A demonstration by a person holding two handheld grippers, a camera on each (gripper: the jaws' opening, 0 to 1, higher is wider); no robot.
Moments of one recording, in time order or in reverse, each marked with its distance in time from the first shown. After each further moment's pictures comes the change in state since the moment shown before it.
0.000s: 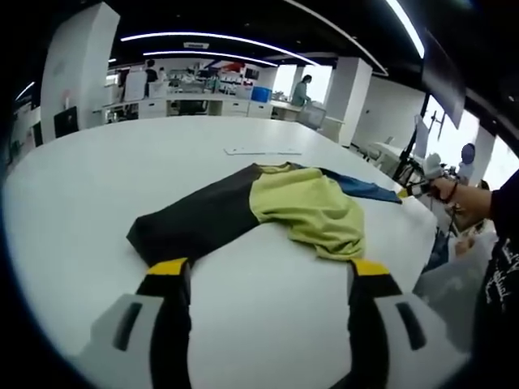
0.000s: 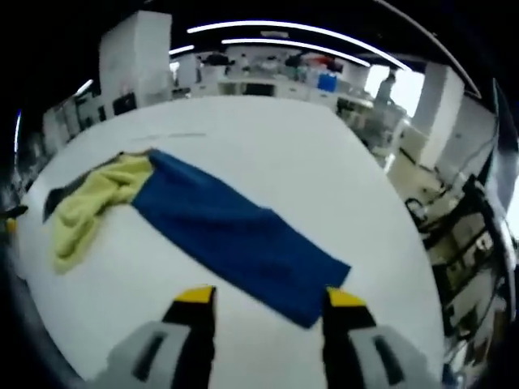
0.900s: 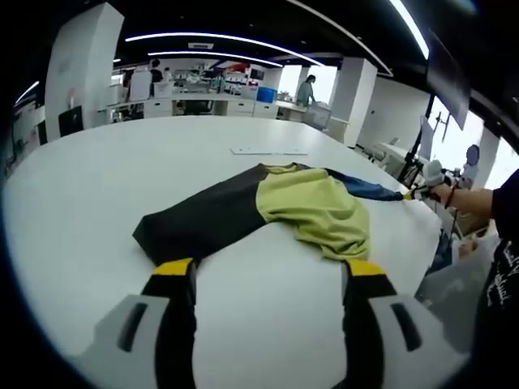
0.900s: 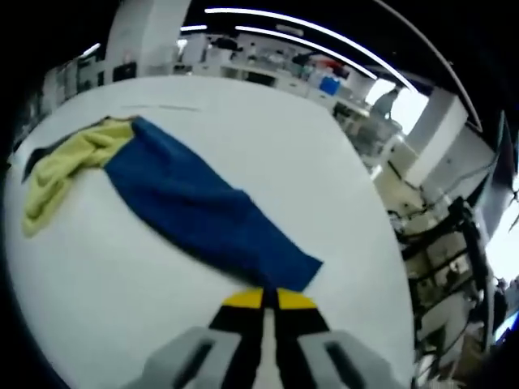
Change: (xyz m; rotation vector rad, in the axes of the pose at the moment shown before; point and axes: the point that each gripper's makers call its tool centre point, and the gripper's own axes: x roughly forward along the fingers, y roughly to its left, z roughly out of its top) left arm -0.002 0.009 -0.002 -0.017 0.003 0.031; right arm 0.018 -0.050 -0.024 -0.124 0.080 -0.160
